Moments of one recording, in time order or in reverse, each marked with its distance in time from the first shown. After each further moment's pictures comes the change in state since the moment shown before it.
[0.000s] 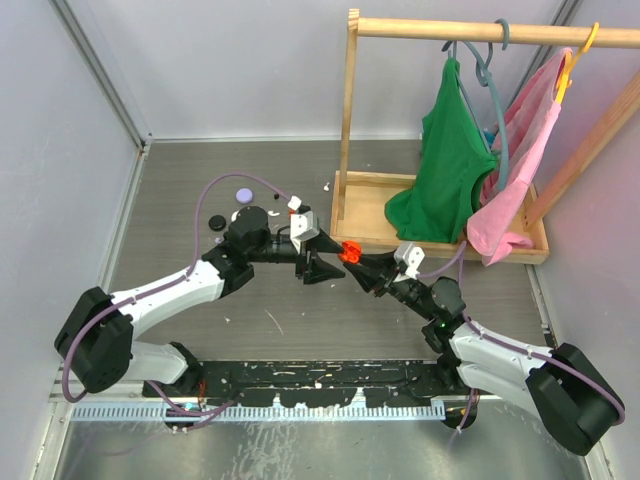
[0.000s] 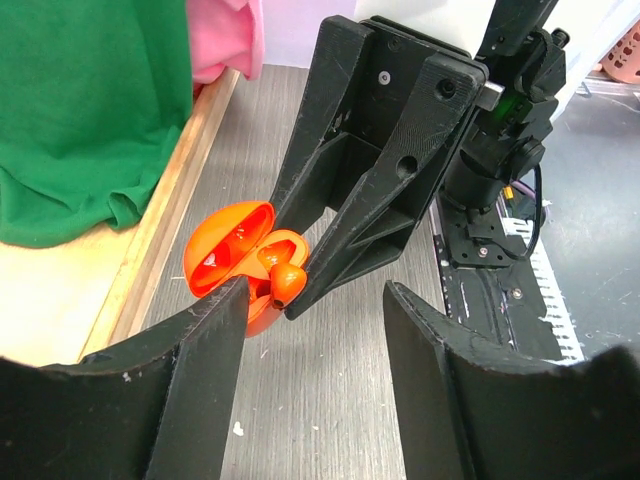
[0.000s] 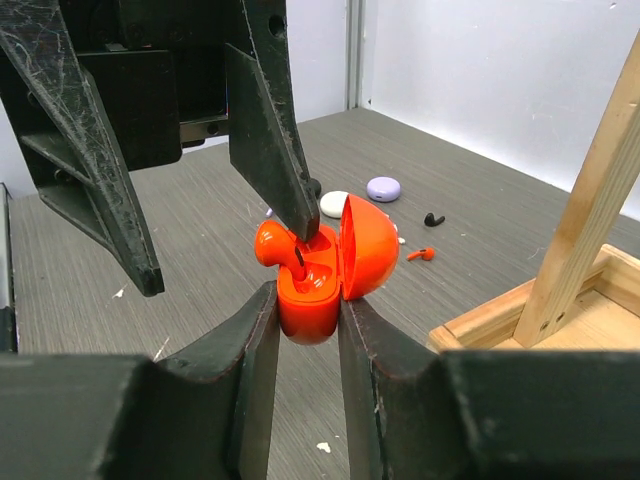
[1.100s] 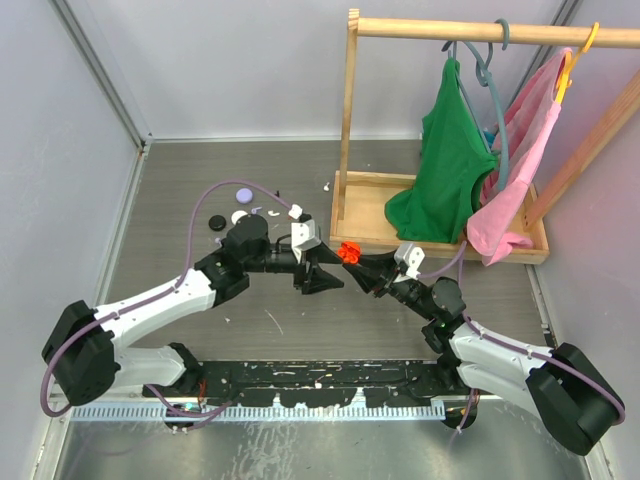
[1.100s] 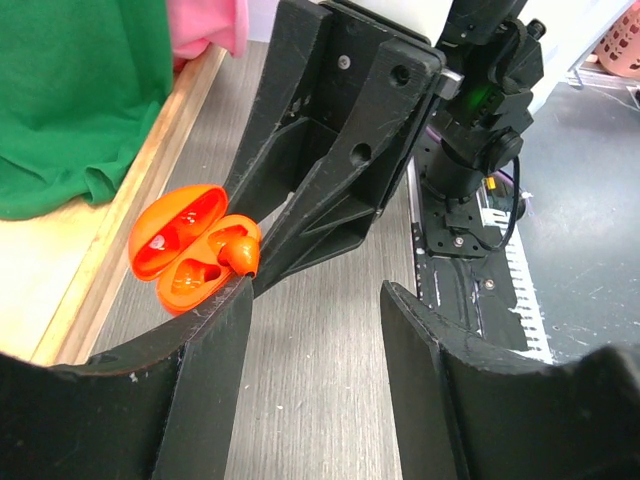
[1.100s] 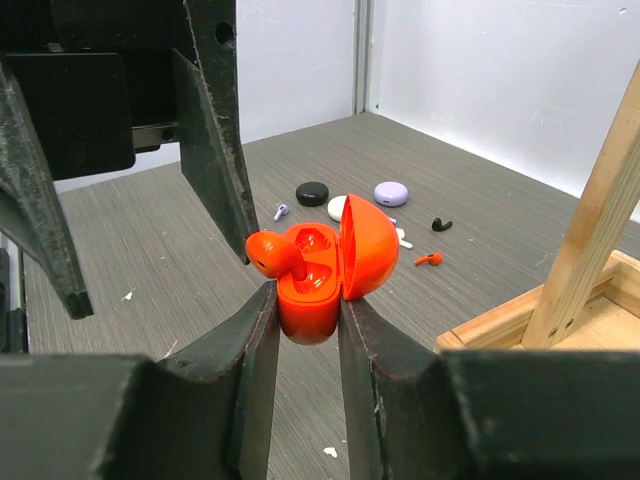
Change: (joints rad) left arm -0.068 -0.098 -0.010 -0.144 -0.091 0.000; right arm 0.001 0.000 0.000 0.011 -0.011 0.011
